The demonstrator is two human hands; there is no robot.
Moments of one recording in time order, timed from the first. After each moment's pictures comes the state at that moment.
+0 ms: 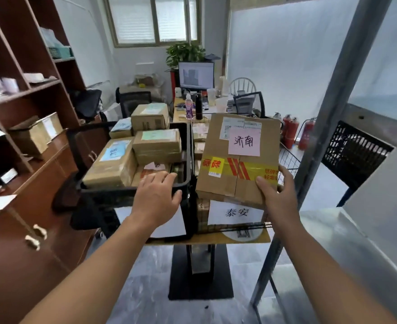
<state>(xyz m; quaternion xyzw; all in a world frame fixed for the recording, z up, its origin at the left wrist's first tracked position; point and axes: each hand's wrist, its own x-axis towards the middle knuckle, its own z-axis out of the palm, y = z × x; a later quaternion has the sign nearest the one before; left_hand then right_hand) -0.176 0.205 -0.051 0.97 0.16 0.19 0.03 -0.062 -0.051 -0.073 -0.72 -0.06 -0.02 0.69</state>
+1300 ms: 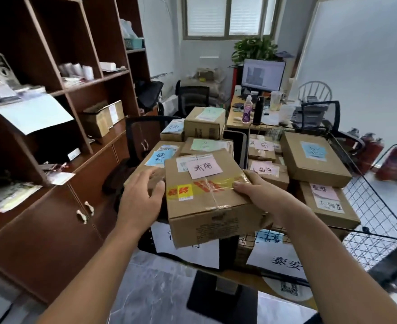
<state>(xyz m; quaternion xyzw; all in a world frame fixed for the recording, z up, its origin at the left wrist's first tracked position) -0.187 0.310 -0.033 0.83 0.36 0.33 0.27 0.005 0.121 0.010 -0.83 -0.21 0.34 0.40</state>
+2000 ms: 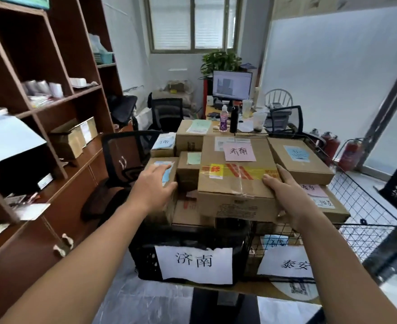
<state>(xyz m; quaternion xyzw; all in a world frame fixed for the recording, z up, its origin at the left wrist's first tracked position) -0.130 0.413 -0.018 0.93 0.23 0.21 0.21 0.009 0.124 0.000 -0.77 -0.08 0.19 0.61</state>
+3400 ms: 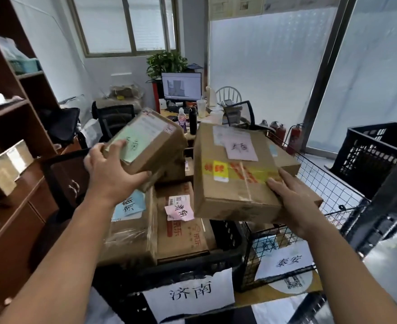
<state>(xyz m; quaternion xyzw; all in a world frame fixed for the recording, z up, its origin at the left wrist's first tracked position) -0.072 0.476 0.031 0.90 0.21 0.31 0.22 0.010 0.118 -0.010 -0.65 0.00 0.13 0.75</state>
